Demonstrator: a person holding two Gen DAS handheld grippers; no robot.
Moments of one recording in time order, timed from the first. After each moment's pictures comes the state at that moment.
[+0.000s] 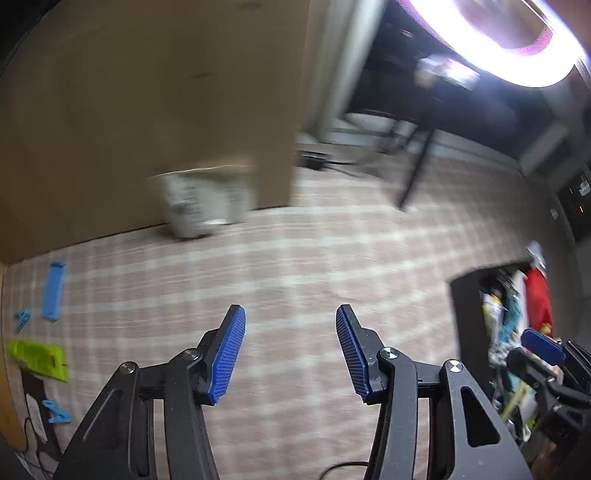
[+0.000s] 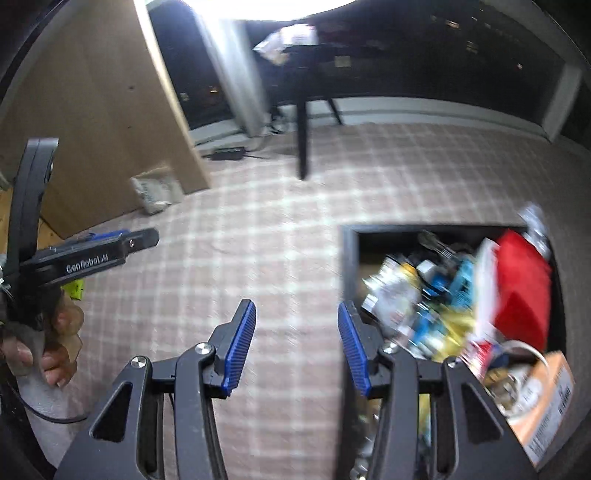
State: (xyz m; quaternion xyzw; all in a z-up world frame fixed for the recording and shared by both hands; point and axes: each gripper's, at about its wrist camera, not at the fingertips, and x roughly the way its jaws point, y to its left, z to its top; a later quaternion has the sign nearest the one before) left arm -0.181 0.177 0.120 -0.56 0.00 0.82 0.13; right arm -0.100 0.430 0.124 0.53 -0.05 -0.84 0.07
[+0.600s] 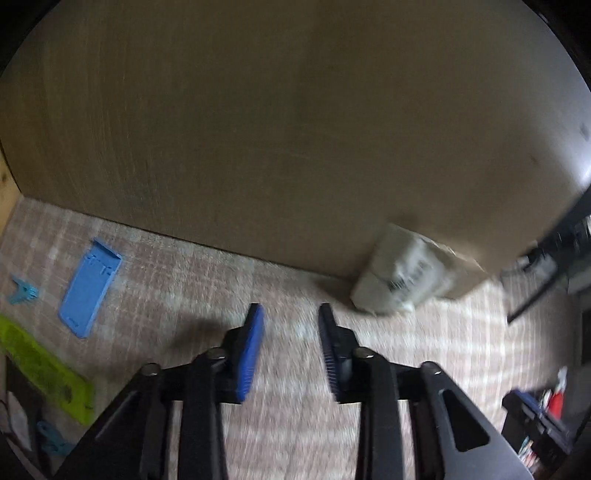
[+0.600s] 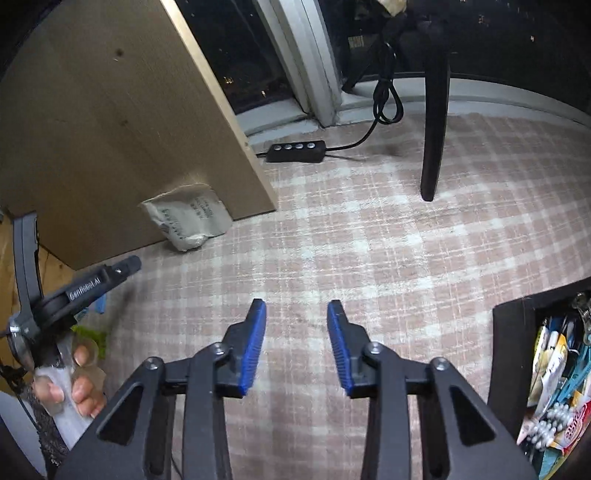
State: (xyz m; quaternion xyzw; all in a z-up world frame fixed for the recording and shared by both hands) left arm -0.265 0.049 0.055 -0.55 -0.14 0.82 -0.01; right arm -0.201 0.339 0.062 0.56 -0.11 -0.82 0.09
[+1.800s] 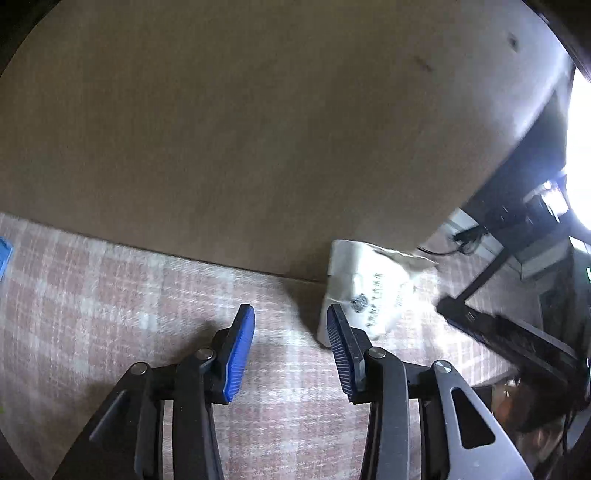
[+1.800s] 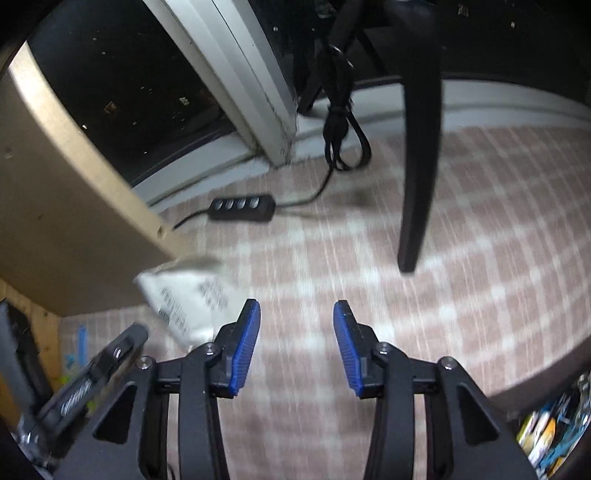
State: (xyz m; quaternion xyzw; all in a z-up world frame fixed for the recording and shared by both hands) left arm -0.251 0.137 0.052 -0.53 -0.16 0.83 0.12; right arm -0.280 0.370 0.030 0.55 -0.14 -0.82 0.07
